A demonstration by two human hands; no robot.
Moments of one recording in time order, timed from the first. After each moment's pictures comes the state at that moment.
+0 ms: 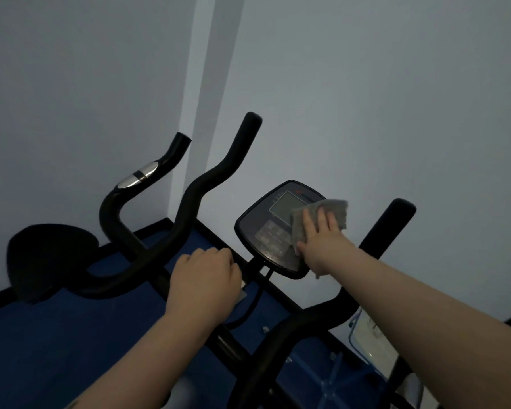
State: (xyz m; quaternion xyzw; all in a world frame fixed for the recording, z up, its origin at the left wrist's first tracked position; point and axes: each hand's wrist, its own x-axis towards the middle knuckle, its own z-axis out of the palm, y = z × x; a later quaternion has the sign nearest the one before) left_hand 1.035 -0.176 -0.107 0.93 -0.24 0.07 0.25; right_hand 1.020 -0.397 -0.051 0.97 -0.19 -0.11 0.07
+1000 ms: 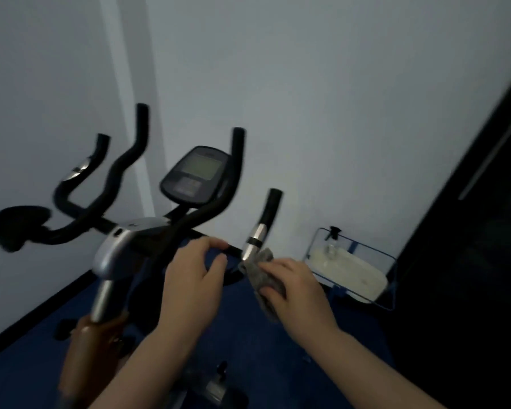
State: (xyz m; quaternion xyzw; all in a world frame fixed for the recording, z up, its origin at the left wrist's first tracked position) left_hand 0.775 -0.190 -0.066 0.80 -0.28 0.05 0.52; right_hand 0.670 -0.335 -0.088 0.93 -0.15 0.21 -0.25
